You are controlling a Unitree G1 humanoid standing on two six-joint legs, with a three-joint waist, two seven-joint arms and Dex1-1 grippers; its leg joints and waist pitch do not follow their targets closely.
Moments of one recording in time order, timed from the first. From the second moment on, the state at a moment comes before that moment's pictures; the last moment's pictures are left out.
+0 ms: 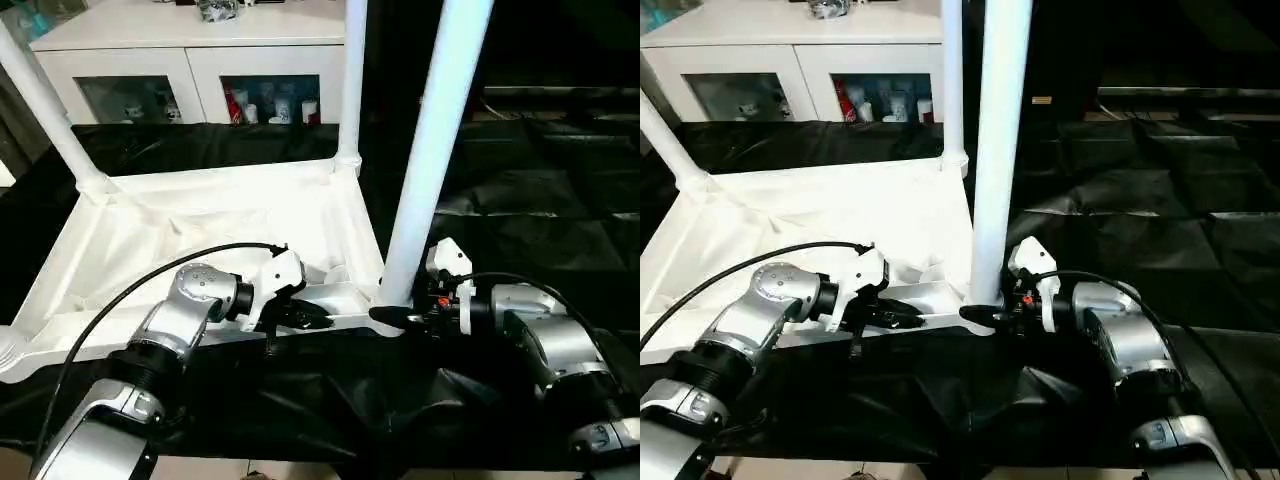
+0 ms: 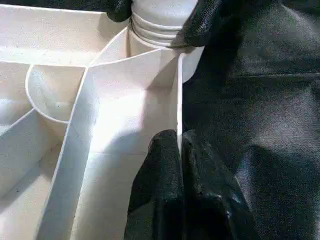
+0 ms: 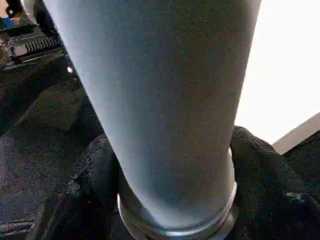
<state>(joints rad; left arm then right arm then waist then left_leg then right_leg) -0.58 0.33 -0.28 0.63 -0.02 0.06 -1.25 -0.44 -0.40 0.12 0.49 0.17 0.16 1.15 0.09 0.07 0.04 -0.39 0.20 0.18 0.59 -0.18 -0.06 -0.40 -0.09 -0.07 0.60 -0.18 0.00</state>
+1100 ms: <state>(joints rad) -0.63 0.24 -0.24 0.71 0.01 0.06 -1.06 -0.47 -0.30 0.07 0.59 0.11 0.06 0.88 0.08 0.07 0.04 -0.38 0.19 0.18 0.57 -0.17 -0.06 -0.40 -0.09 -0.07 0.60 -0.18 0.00</state>
